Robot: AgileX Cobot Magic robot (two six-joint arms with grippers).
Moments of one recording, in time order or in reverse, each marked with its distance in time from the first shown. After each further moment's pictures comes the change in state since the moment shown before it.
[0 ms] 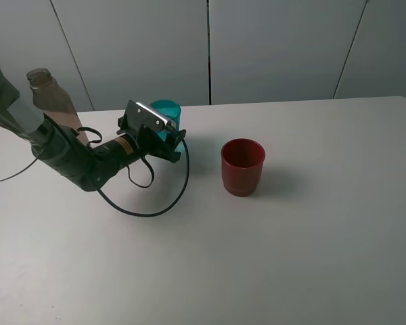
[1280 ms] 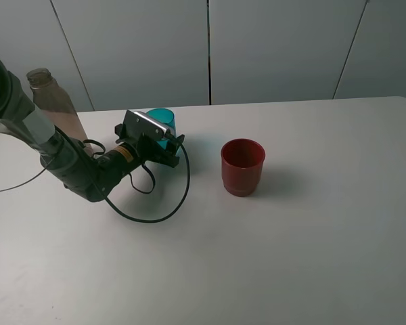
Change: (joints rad) left arm -0.017 0.095 0.001 -0.137 -0.114 0.053; right arm 0.000 0.000 0.000 0.000 0.000 0.000
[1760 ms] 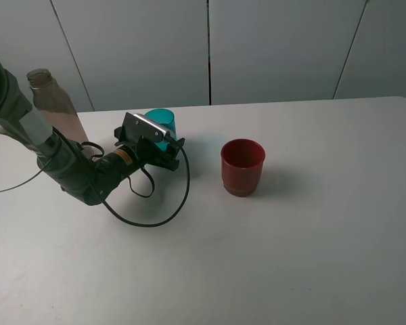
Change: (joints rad) left arm -0.010 -0.017 0.036 -0.002 -0.002 -0.005; right arm 0.000 0.000 0.000 0.000 0.000 0.006
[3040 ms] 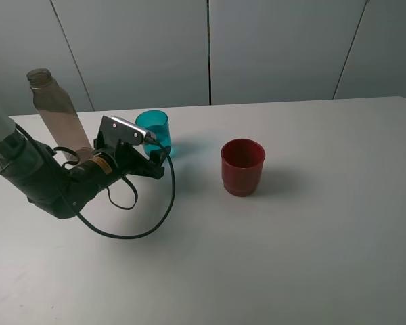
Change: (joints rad) left arm 0.000 -0.160 0.253 -0.039 -0.009 -0.070; right arm 0.000 0.000 0.000 0.000 0.000 0.000
